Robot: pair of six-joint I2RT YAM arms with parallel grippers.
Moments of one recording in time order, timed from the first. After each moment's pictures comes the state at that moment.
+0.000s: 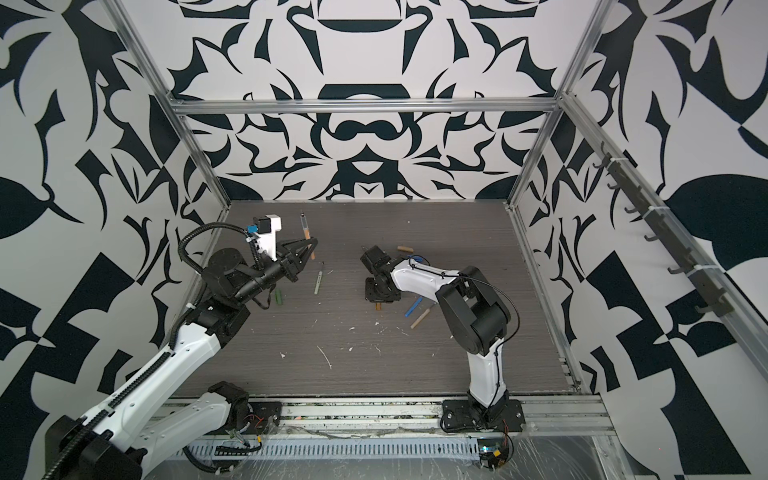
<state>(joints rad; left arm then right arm) -0.42 0.97 0.74 0.25 0.41 -0.39 0.68 1.93 1.30 -0.61 -0.02 0.63</state>
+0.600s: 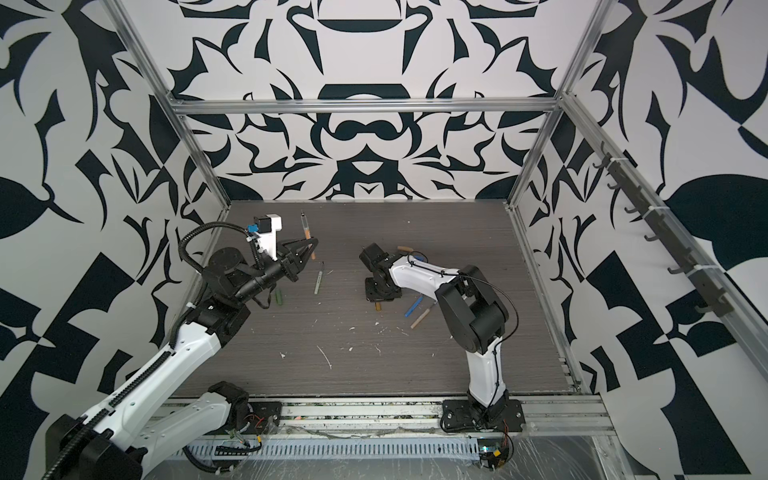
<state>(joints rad) -0.42 0.98 0.75 0.25 0.42 -0.40 0.68 1.95 1.35 -0.68 -0.02 0.56</state>
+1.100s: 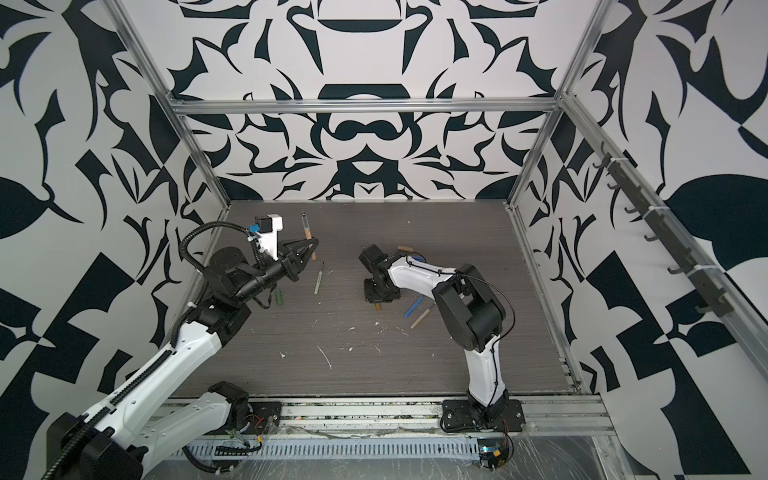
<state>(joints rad) -0.42 0.98 0.75 0.25 0.42 -0.40 0.68 1.97 1.34 -0.66 -0.04 0.56</state>
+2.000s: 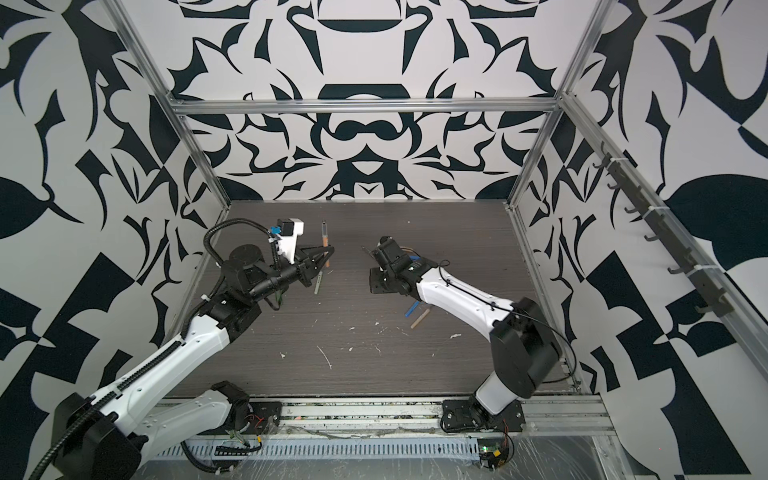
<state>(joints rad) -0.56 1.06 0.79 0.18 0.42 -0.31 0.69 1.52 1.17 -0.49 0.03 0.57</state>
